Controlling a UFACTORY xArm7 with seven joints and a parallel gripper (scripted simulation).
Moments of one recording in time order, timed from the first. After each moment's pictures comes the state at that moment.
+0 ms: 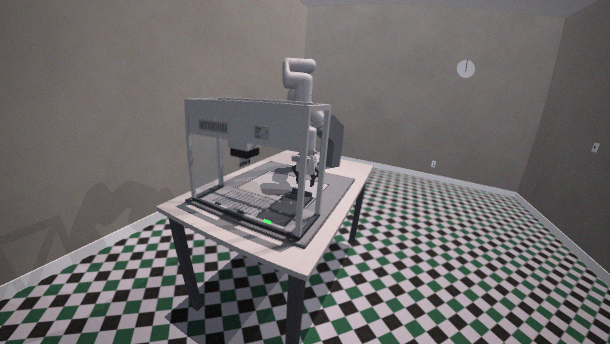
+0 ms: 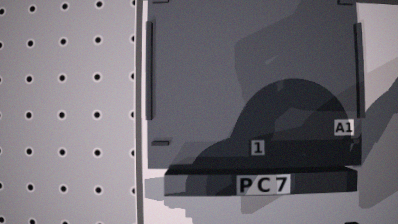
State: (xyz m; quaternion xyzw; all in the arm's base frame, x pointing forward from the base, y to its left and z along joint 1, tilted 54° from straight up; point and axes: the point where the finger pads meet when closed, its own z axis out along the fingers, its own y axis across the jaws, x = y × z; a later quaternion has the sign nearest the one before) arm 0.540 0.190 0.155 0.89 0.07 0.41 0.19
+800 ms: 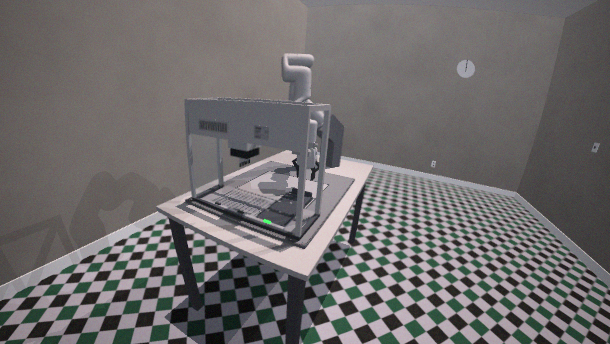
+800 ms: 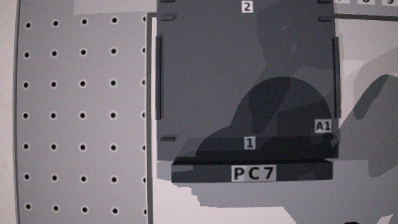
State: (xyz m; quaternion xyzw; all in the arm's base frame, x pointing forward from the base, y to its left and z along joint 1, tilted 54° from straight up) arm 0.513 0.200 0.176 0.89 0.07 0.41 0.19
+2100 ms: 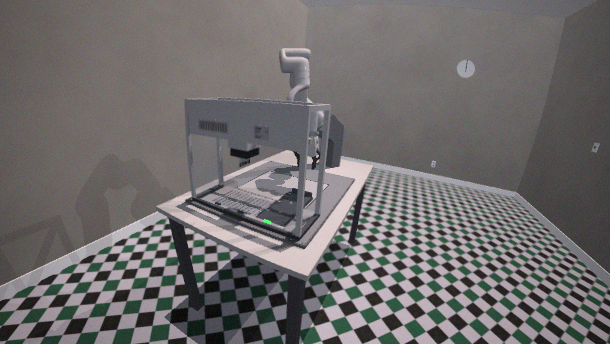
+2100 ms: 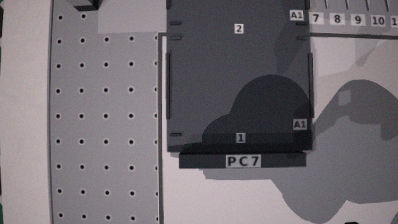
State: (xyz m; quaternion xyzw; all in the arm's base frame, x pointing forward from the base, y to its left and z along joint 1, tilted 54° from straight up) arm 0.469 0.218 0.210 0.89 0.07 0.41 0.19
